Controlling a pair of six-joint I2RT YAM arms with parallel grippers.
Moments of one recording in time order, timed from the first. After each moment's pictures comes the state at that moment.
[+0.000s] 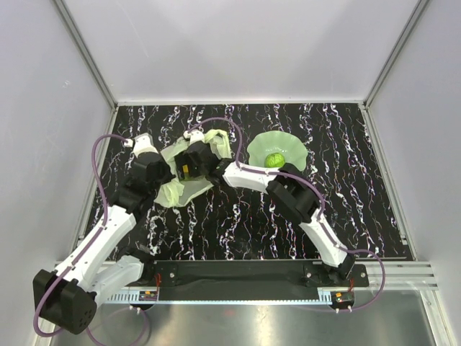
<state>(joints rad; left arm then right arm) -0.37 0.93 0.73 -0.32 -0.35 -0.55 0.94 2.29 1.73 0.02 0.18 0.42</state>
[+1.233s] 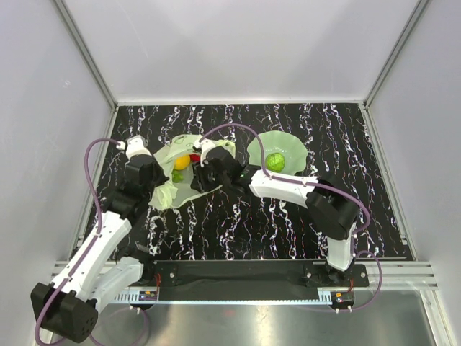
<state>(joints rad) -0.32 0.86 0.73 -0.38 -0.35 -0.52 0.95 1.90 1.35 0.03 -0.11 0.40</state>
